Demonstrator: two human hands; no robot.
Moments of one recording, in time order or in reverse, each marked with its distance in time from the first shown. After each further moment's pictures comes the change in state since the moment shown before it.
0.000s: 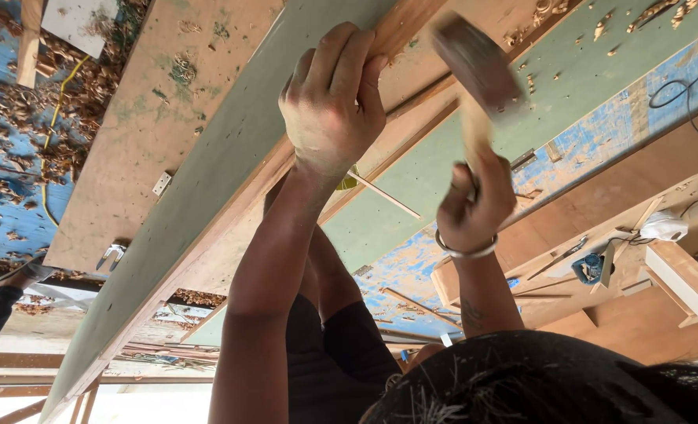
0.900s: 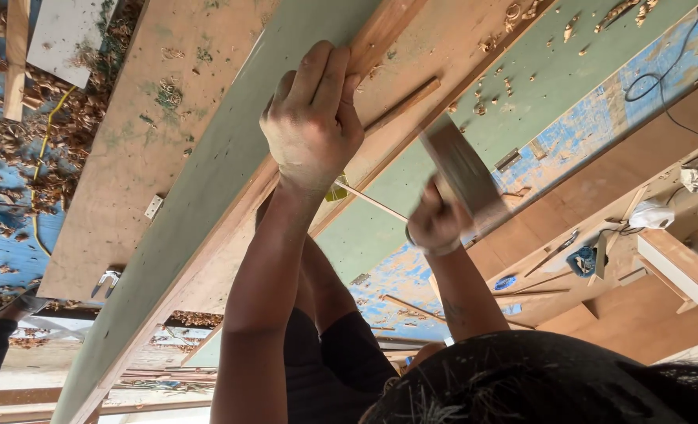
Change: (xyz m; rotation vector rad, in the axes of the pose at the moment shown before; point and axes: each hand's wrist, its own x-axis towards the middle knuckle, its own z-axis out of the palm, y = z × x) left_hand 0.003 0.002 -0.009 0.033 -0.076 0.022; right_hand -0.015 -0.002 0.024 0.148 0.094 0.034
